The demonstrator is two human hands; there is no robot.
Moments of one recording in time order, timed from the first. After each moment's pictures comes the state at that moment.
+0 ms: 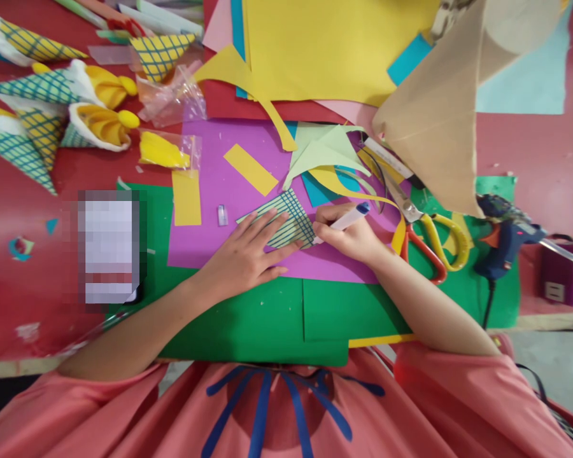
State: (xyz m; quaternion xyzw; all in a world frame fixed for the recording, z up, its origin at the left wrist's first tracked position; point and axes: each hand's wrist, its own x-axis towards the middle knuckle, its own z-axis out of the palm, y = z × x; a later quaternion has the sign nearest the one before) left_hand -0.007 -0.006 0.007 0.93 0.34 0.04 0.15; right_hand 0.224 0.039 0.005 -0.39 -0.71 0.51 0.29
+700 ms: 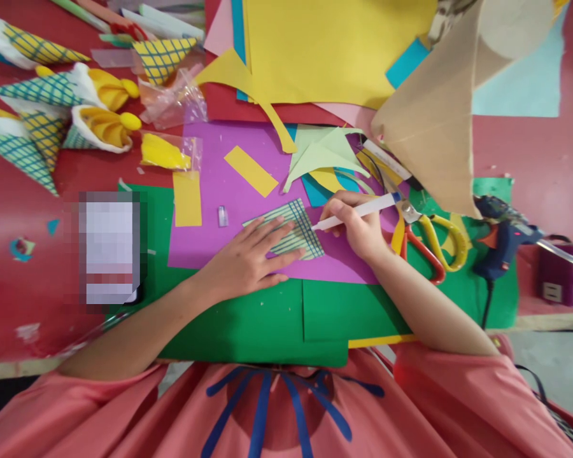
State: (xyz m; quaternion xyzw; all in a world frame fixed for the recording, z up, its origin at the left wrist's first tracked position) left_hand -0.007 -0.006 0.007 0.94 0.29 0.05 0.14; right_hand 0.226 0.039 0.008 -0.46 -0.57 0.55 0.41
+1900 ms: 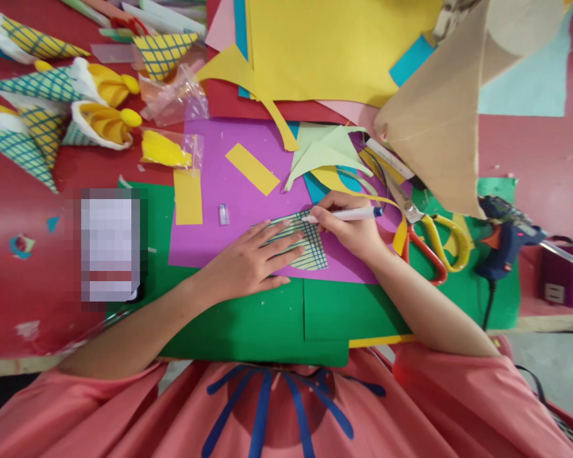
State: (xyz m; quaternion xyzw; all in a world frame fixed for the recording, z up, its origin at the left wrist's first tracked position) left_hand -0.007 -0.006 0.006 0.95 0.27 0.06 0.16; right_hand 0.220 0.040 0.004 -0.48 -0.63 0.50 0.36
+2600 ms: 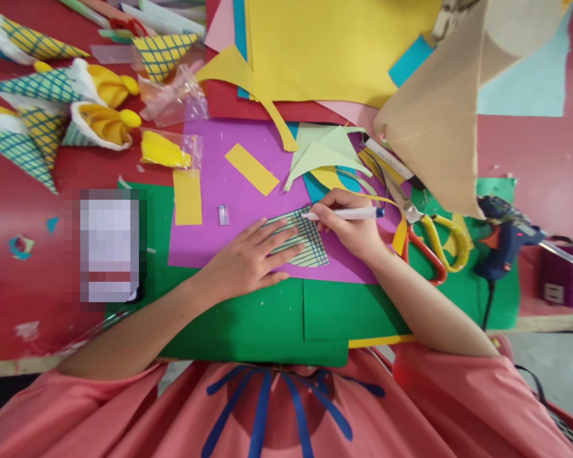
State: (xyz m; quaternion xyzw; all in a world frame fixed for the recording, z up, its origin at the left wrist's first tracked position) left_hand -0.007 -0.006 0.004 0.94 0.30 0.06 0.15; right_hand 0.221 0.040 0.003 -0.48 -0.61 0.51 0.38
